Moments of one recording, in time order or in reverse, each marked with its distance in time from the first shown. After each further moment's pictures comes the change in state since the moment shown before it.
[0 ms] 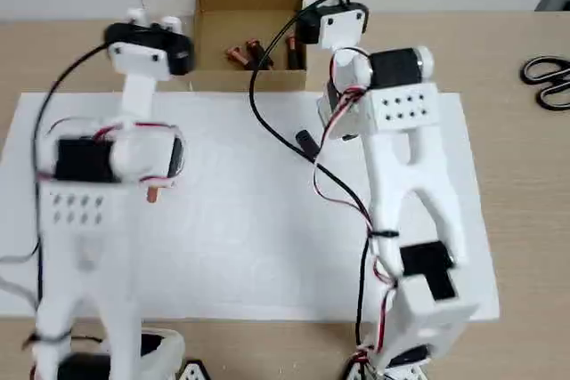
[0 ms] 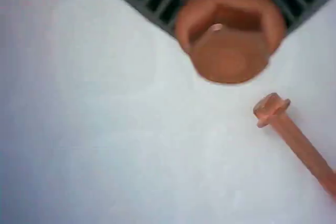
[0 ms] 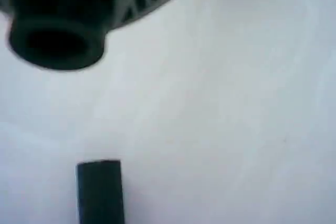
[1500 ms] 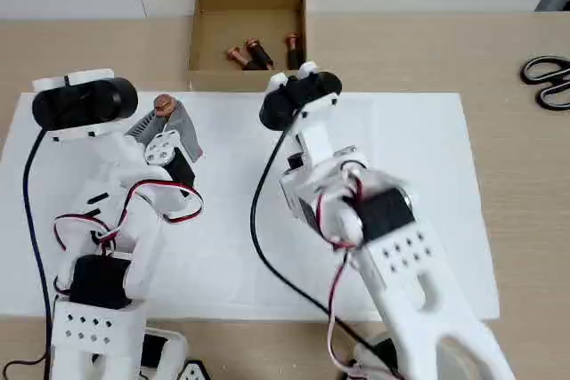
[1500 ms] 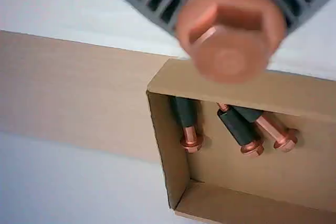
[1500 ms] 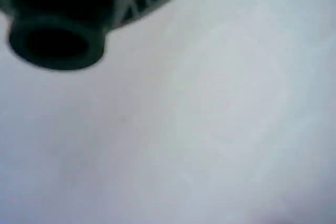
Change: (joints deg) left arm 5.3 -35.3 41.8 -48.2 25.9; right arm -15.3 -48.4 60.3 -32.4 -10.3
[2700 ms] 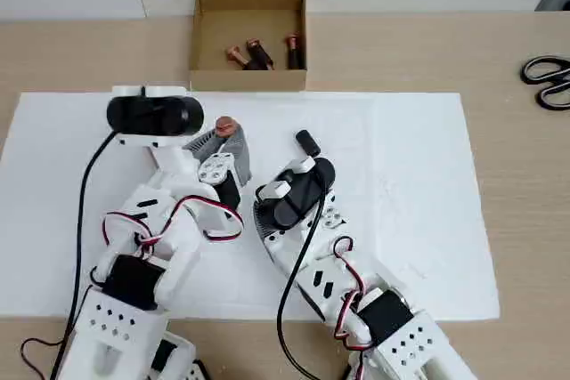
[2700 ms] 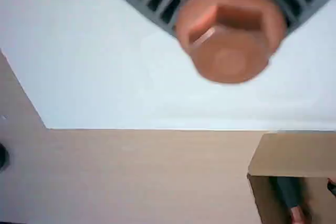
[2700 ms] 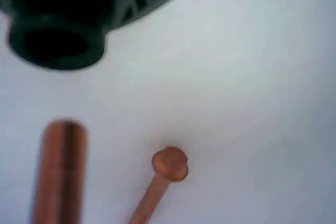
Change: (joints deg) left arm 13.1 -0.2 8.6 -5.6 0.4; right arm -10.6 -36.0 47.5 -36.0 -0.2
